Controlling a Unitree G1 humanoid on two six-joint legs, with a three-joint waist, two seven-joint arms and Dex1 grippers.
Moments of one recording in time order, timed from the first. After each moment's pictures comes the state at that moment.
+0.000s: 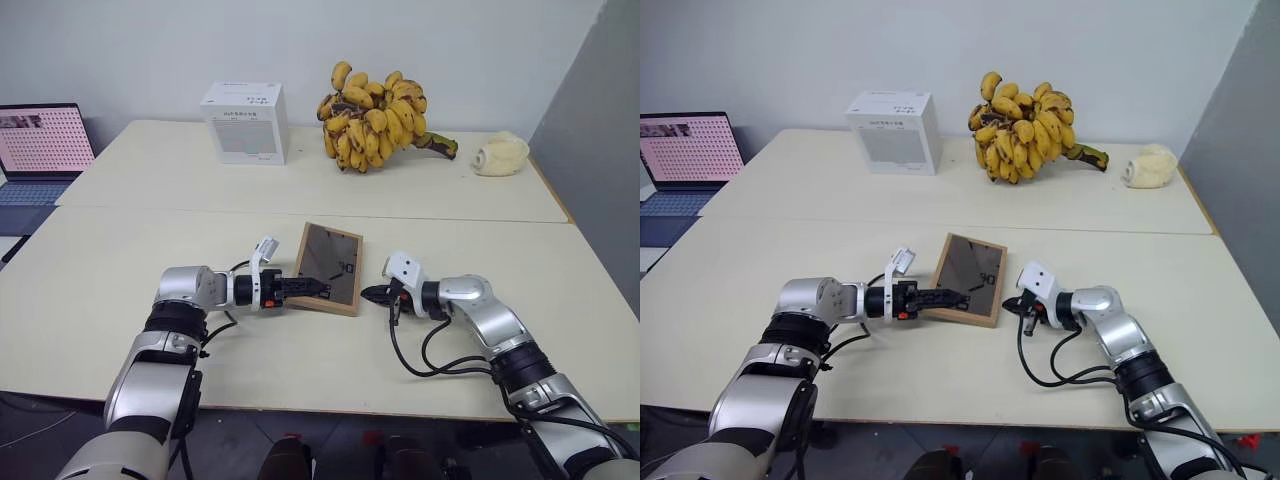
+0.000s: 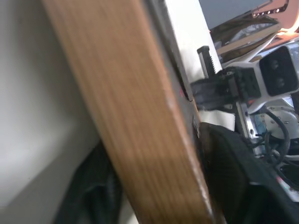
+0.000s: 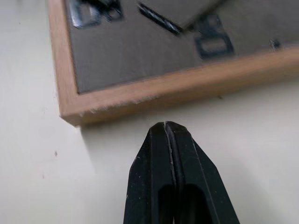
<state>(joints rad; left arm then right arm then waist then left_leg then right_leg) -0.79 0.49 -0.02 0.70 -0.47 1.07 -1.21 -0.57 -0.41 0.28 0.31 0.06 0.24 0.96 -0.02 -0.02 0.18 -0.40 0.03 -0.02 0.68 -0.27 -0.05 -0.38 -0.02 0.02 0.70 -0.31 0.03</state>
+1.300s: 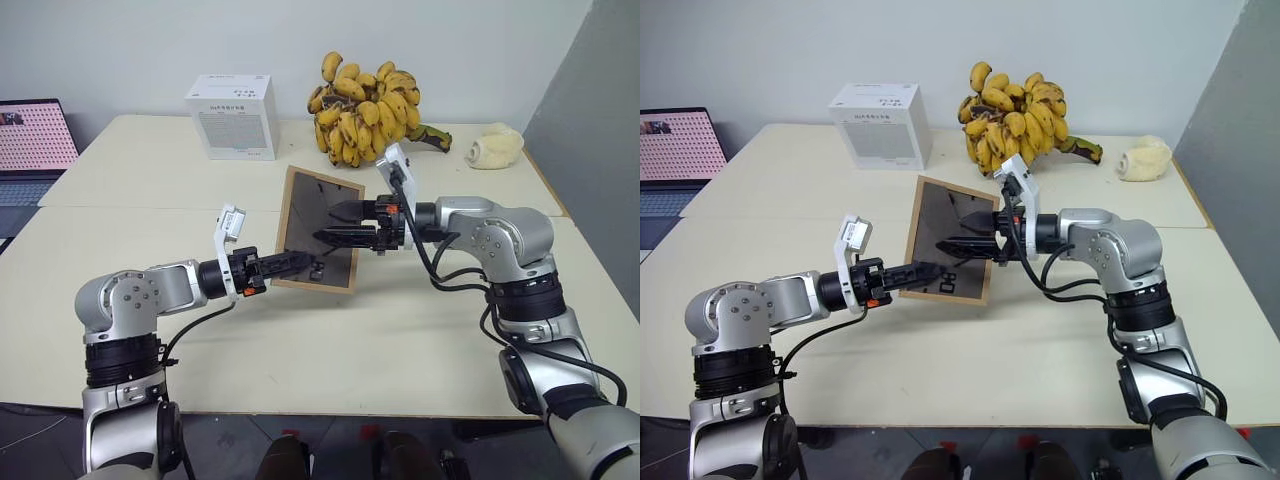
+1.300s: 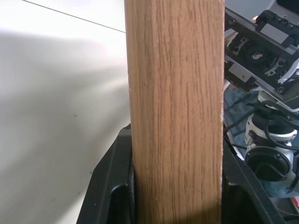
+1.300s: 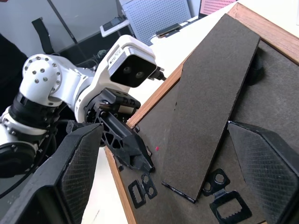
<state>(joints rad) -0.59 0.49 0.34 0.00 -0.86 1.40 -0.79 -0.95 -0.30 0.08 0.07 0.57 1.01 0.90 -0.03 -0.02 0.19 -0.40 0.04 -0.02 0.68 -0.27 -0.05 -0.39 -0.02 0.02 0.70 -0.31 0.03</state>
